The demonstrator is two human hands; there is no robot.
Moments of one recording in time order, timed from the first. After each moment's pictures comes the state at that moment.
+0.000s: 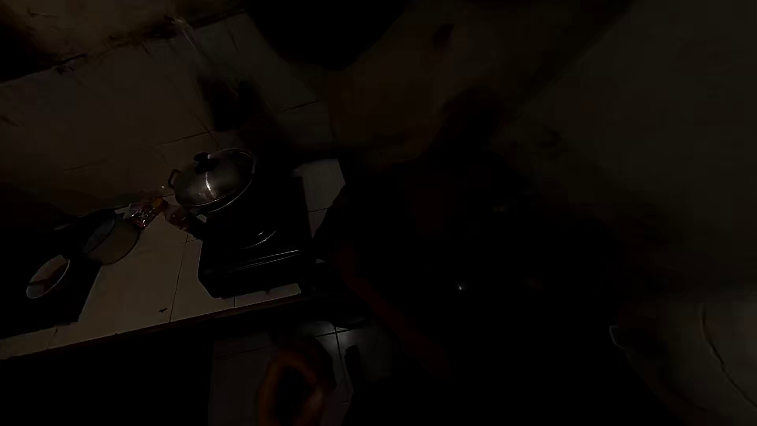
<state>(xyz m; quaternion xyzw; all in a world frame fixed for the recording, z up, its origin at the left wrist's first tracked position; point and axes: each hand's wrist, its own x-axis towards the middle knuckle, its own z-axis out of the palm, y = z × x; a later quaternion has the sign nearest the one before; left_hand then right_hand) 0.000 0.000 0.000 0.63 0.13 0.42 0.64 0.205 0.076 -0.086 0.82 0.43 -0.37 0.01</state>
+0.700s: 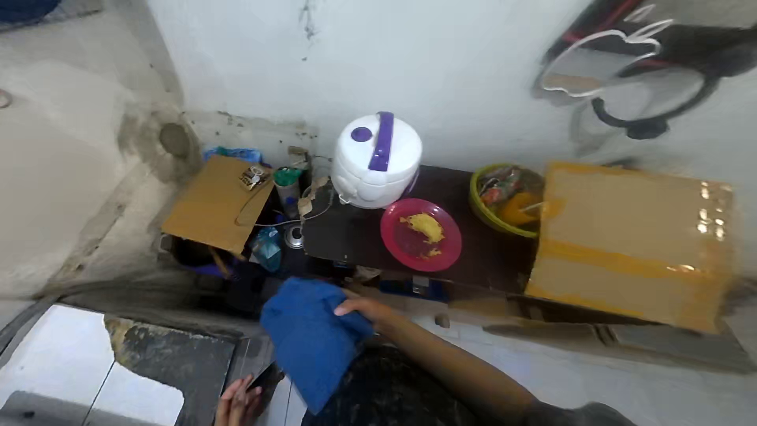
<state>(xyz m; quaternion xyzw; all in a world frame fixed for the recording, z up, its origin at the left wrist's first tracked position) 0.077 0.084 -0.155 0.66 0.25 -0.07 0.71 0.160 -0.191 -0.144 0.45 -0.06 -0.29 -0.84</state>
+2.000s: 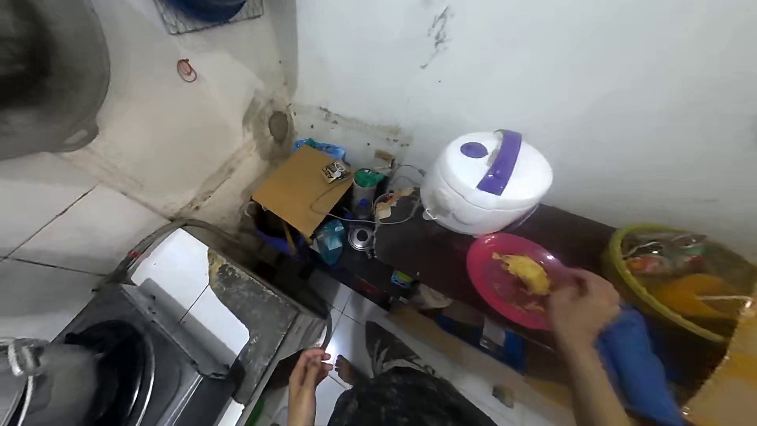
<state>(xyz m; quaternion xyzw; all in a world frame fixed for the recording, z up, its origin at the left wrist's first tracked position) 0.076 0.087 -0.159 0.63 0.27 -0.09 0.72 0.172 -0.358 -0.193 0.92 -0.22 0.26 -0.20</state>
